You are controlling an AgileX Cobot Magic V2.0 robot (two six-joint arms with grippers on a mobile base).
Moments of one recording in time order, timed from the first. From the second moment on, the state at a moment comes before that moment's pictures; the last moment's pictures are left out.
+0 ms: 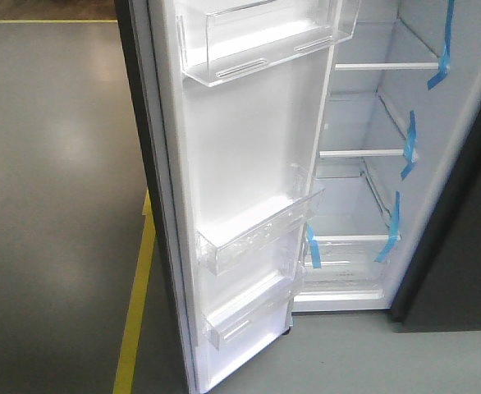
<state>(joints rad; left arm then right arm) 0.02 -0.01 0.03 0.18 0.12 -0.24 -0.20 1.06 -1.72 0.68 1.29 -0.53</state>
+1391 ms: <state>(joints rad) 0.02 -0.01 0.03 0.18 0.12 -0.24 -0.20 1.06 -1.72 0.68 1.29 -0.53</state>
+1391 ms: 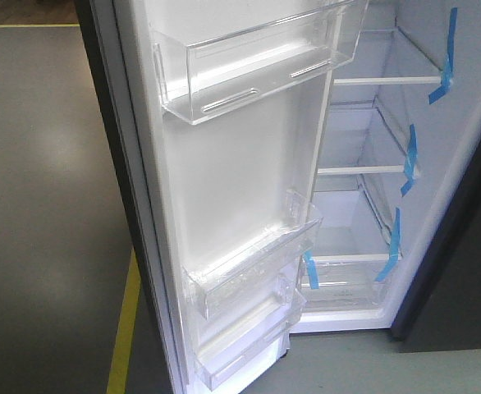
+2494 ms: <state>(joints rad) 0.02 -0.01 0.03 0.18 0.12 -0.24 -0.20 1.06 -1.72 0.68 1.29 -0.53</state>
